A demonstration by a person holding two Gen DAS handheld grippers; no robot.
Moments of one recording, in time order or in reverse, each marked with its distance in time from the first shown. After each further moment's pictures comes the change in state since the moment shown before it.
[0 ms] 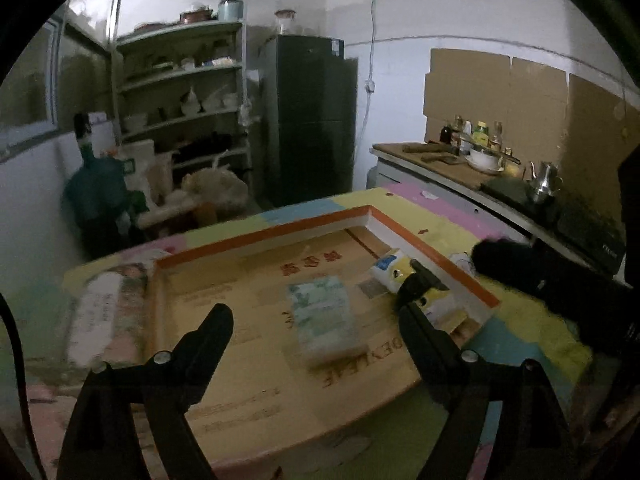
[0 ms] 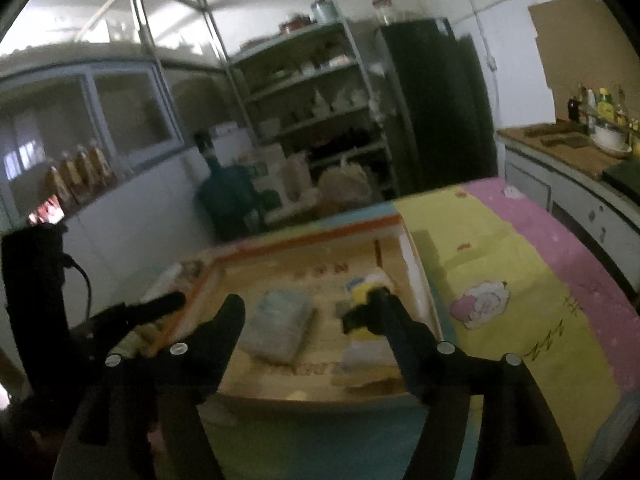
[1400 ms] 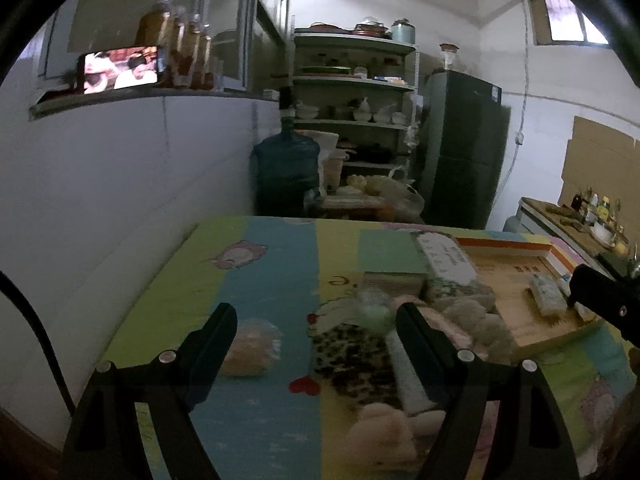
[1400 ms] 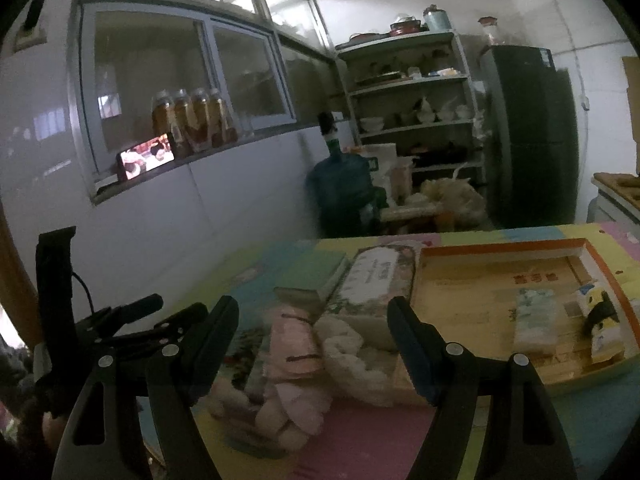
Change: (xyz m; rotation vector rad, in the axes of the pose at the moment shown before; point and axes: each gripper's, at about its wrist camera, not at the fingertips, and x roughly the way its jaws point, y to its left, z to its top) left arm -0.171 0.225 -0.091 -0.313 -0.055 0.419; right arm 0.035 0.248 -0.045 -0.199 0.061 0.216
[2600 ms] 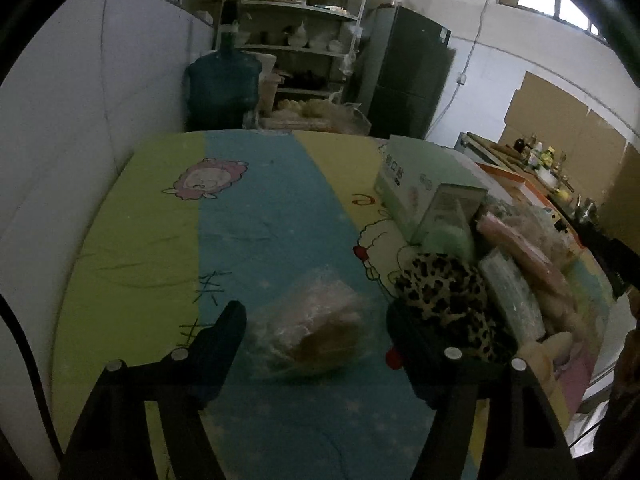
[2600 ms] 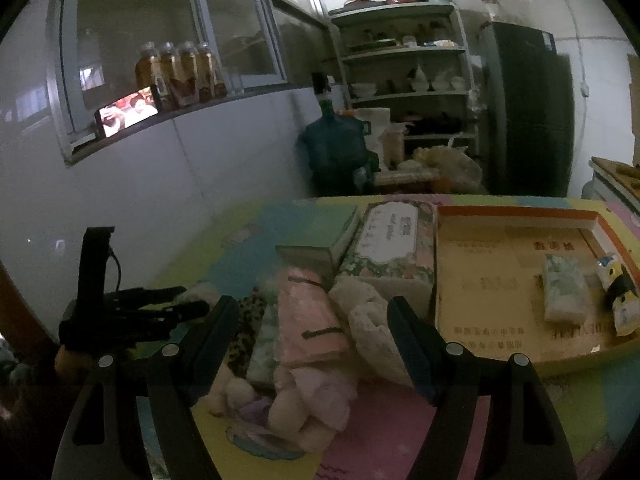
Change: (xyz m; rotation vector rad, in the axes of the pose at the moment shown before) left arm 0.114 0.088 -0.021 0.075 0.289 -0.334; right arm 0.050 0.020 -0.020 -0.001 0.125 -0.057
